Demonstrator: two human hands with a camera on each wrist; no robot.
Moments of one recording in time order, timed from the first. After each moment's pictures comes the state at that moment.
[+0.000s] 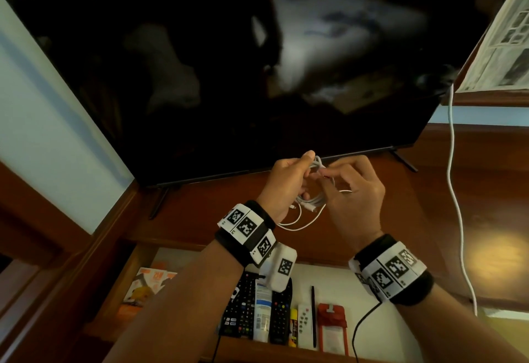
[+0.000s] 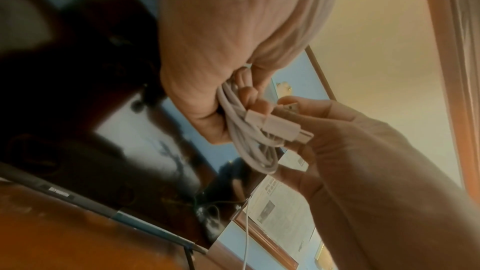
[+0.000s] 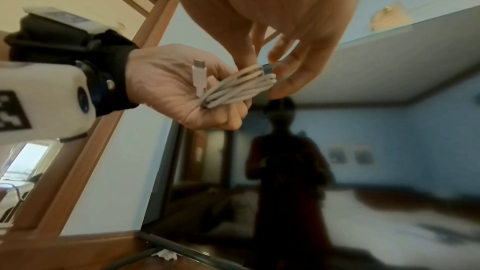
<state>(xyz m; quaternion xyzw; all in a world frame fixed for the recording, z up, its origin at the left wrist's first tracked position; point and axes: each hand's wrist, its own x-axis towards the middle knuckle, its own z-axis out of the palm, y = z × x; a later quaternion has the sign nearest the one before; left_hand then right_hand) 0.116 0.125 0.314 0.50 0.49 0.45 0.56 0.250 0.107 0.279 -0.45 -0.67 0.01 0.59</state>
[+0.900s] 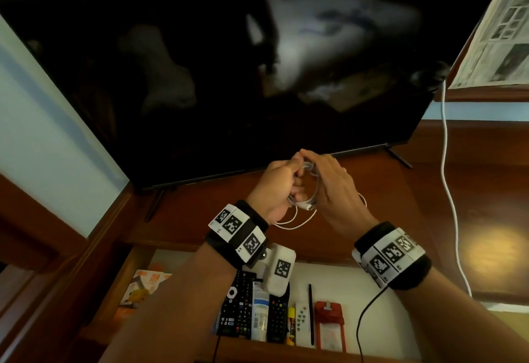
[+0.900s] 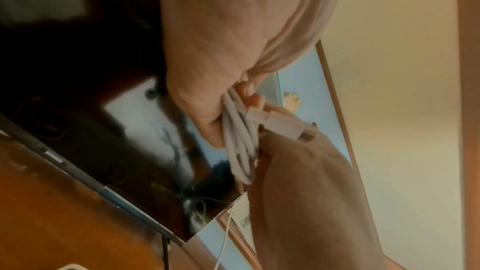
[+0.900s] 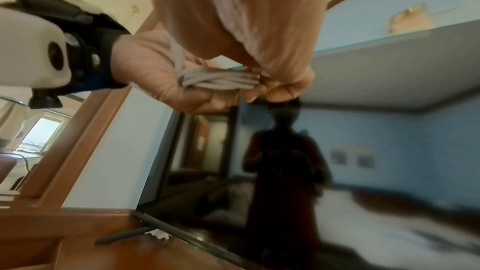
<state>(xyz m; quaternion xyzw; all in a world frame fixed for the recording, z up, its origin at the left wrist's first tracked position) 0.117 0.122 0.315 0.41 0.46 0.44 0.65 0.261 0.116 0.280 -0.46 -0.80 0.13 0.37</state>
